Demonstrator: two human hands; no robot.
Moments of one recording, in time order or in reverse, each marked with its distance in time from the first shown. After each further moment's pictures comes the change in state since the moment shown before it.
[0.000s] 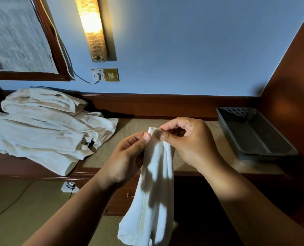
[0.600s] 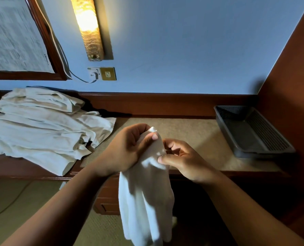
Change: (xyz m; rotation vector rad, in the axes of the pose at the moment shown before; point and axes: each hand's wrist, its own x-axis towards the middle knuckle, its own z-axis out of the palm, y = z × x) left_hand 0.011 0.030 0.007 0.886 -0.056 0.250; right_hand -0.022 0.042 0.001 0.421 -0.462 0.252
